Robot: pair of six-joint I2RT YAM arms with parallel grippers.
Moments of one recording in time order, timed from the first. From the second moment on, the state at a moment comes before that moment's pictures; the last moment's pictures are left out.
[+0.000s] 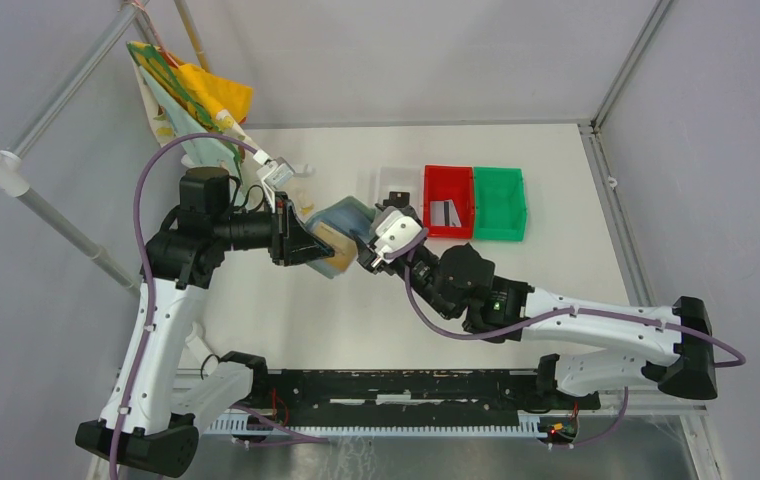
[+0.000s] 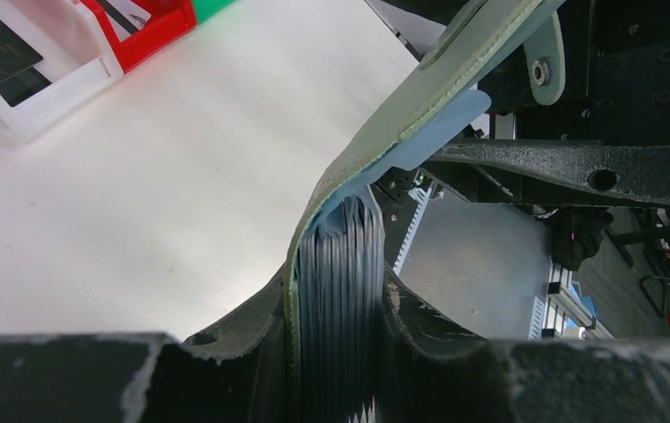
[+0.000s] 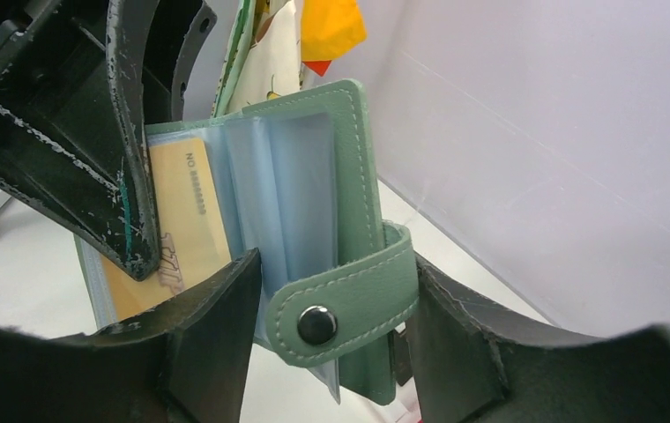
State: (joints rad) left arm -0.19 0.97 1.25 -0.89 1.00 -0.07; right arm 1.29 1.21 1.04 0.32 0.53 -0.38
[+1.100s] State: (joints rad) left arm -0.19 0.96 1.27 -1.00 1.07 0.08; right arm 1.11 1.23 1.15 0.09 -0.07 -0.11
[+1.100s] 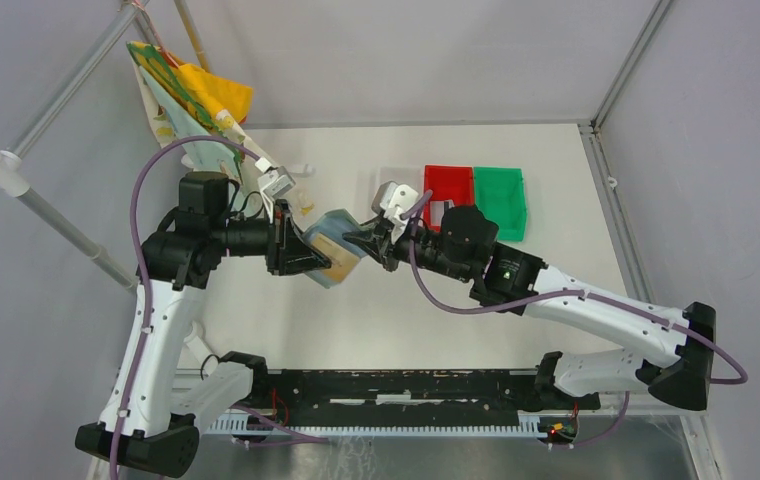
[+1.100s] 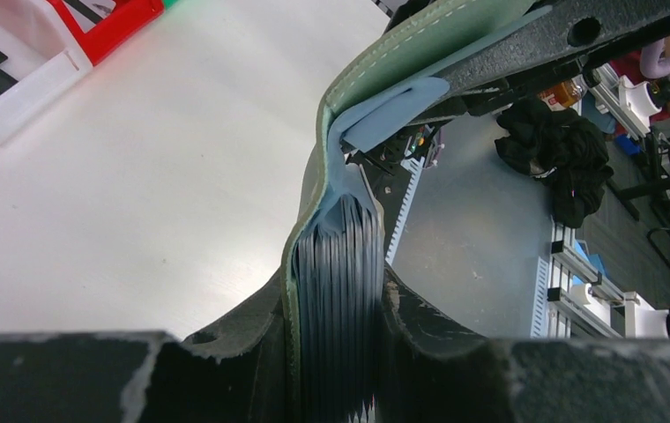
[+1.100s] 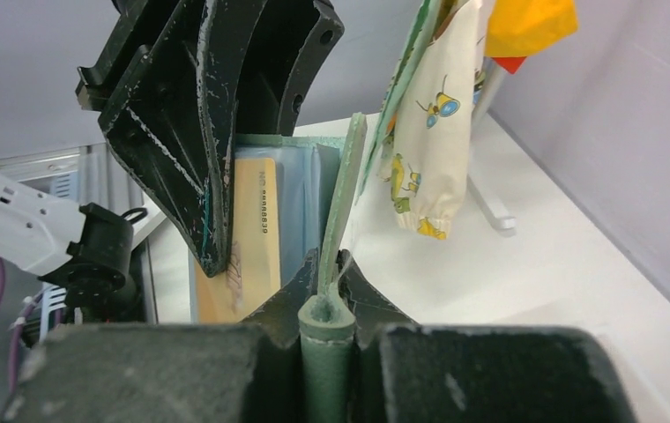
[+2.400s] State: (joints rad) left arm -0.19 0.79 1.11 -0.55 1.10 -0.27; right arm 0.96 1.19 0.72 0.97 -0.27 0.74
